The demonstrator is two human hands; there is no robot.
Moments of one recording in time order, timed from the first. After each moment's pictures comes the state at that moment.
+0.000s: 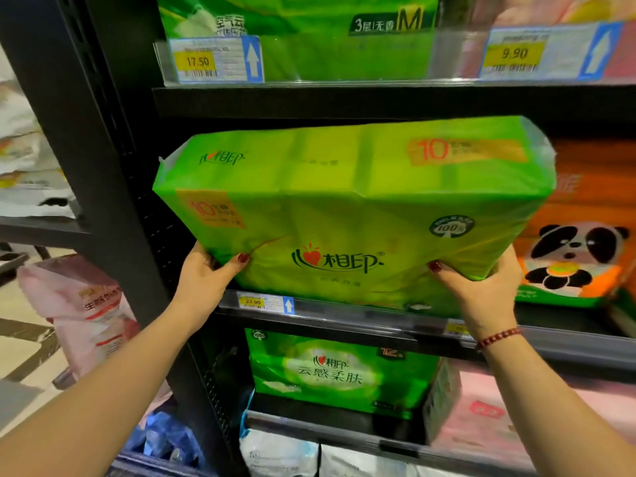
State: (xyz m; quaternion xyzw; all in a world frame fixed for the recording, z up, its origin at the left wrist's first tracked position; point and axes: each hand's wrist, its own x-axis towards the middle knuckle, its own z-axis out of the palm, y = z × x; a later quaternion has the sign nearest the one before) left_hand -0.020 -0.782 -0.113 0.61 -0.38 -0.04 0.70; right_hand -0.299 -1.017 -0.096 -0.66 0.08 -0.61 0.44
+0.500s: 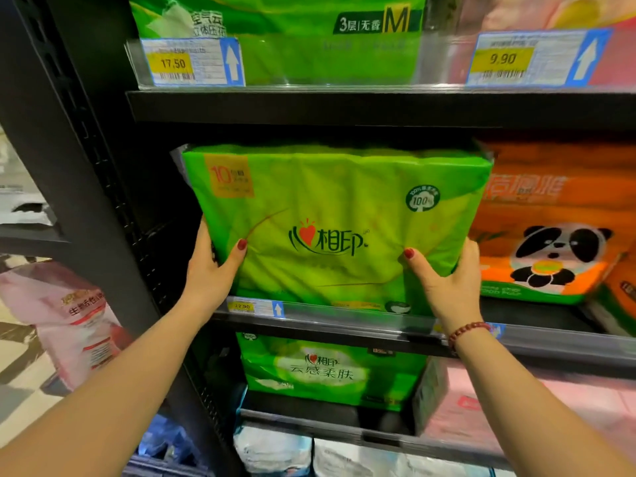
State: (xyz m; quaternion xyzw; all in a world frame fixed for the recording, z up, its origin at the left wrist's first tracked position) left_hand -0.022 -0.808 -0.104 0.66 -0.37 -0.01 0.65; right_hand -0.276 -1.026 -0.107 -0.70 0.22 -0.59 0.35
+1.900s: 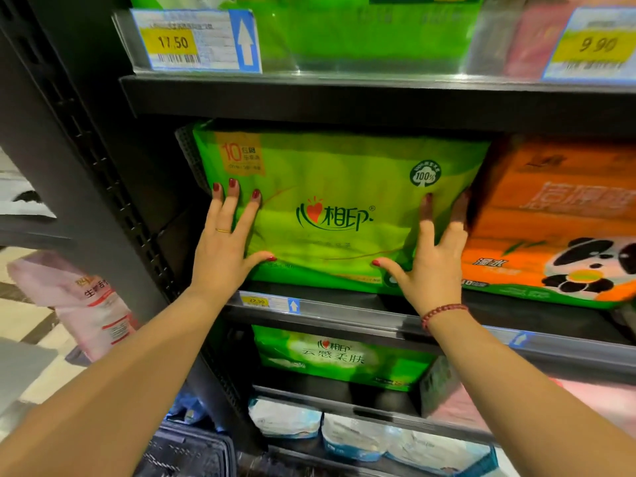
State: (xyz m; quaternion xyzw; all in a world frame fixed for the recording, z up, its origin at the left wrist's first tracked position) left_hand 0.008 -0.816 -0.097 0.80 -0.47 0.30 0.23; right_hand -0.229 -1.015 -0.098 -0.85 0.32 -0.43 -0.01
